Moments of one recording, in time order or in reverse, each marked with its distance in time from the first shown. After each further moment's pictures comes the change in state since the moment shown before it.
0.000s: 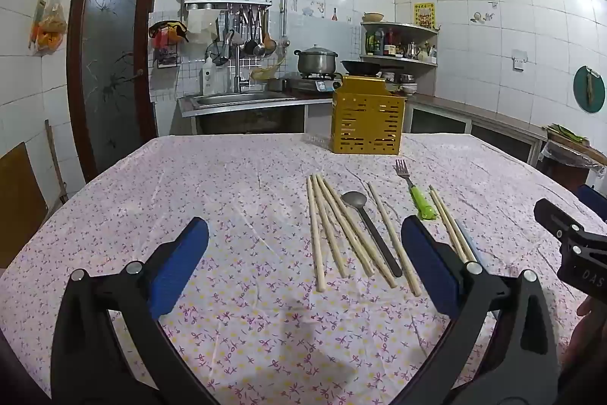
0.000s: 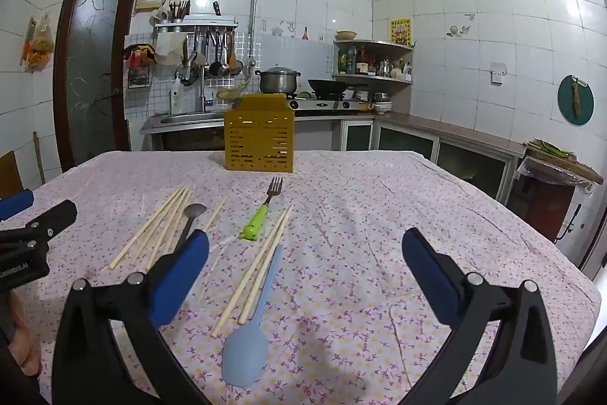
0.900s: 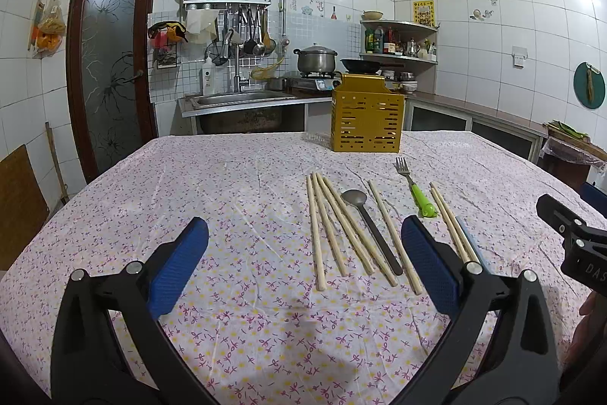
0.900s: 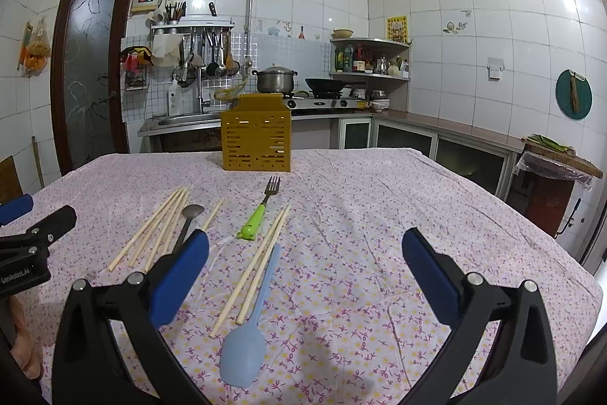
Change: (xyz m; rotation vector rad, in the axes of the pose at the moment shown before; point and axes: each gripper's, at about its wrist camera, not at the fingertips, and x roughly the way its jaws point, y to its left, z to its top) left arm 0.001 -0.004 -0.004 0.010 0.023 0.008; right arm 0.003 -0.005 -0.003 0.022 0.019 -0.005
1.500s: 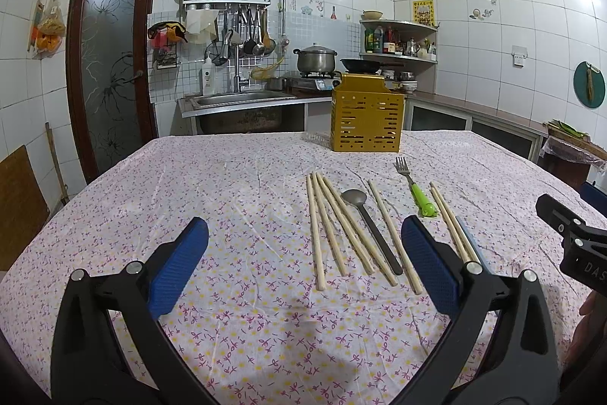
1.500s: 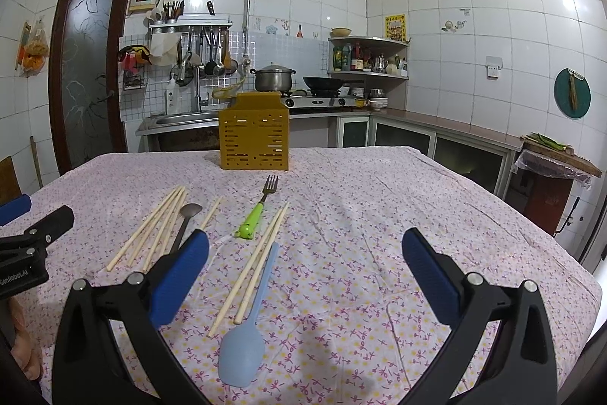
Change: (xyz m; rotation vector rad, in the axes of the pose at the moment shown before) left arm 0.003 0.000 -0.003 0.004 0.005 0.001; right arm 0.002 0.002 0.000 -0.005 0.005 -0.007
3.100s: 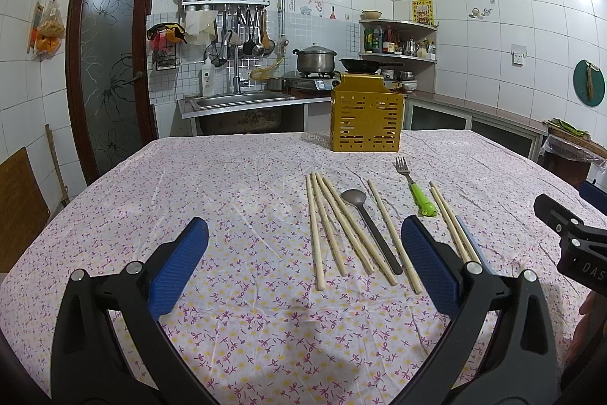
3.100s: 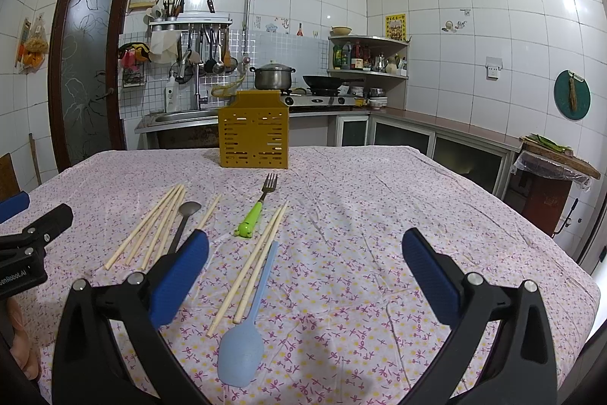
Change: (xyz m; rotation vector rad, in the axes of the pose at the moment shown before) left arm 0.000 -0.001 -0.001 0.003 -0.002 0.002; right arm 0.000 0.001 0.000 -0.003 0.006 -0.002
